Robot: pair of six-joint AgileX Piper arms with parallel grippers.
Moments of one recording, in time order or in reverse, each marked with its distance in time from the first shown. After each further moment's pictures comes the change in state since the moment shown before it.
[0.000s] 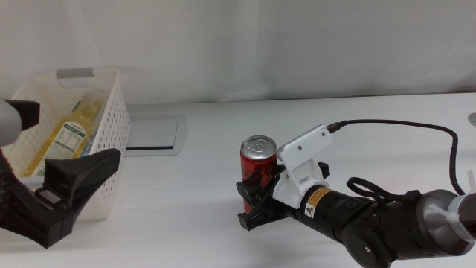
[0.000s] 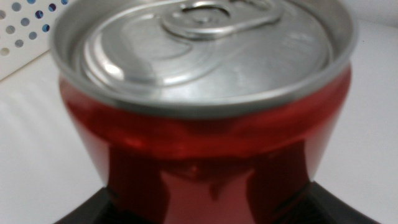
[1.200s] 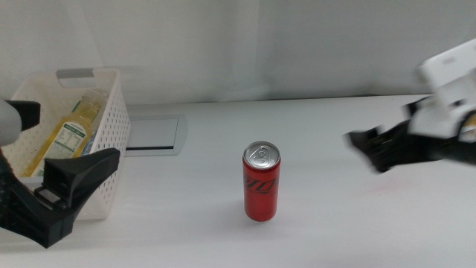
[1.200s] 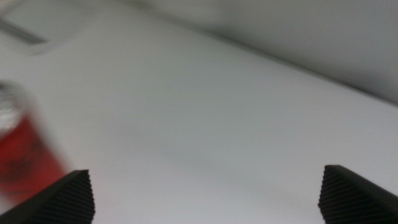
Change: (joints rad) left arm 0.000 0.000 0.000 0.000 0.000 0.000; right arm -0.356 -0.641 0.000 -0.091 0.775 -0.130
